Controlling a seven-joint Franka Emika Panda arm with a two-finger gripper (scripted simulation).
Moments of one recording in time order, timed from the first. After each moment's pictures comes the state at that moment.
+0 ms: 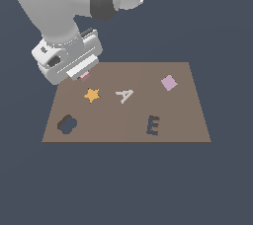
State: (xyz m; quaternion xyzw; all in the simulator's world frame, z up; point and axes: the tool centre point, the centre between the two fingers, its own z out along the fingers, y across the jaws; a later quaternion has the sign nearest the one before) arm -0.090 -0.164 0.031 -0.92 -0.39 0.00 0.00
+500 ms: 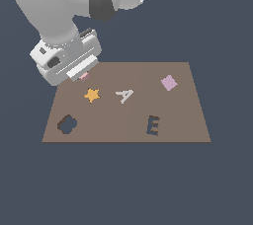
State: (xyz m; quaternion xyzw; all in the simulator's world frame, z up) arm -0.085 -0.165 0.034 -0.91 -0.41 0.00 0.00
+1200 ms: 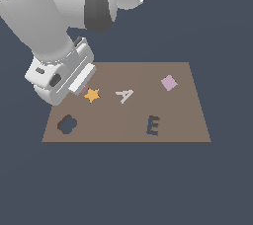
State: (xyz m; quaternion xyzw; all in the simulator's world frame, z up) arm -0.033 -0.166 0.035 -0.84 -0.54 0.00 0.00
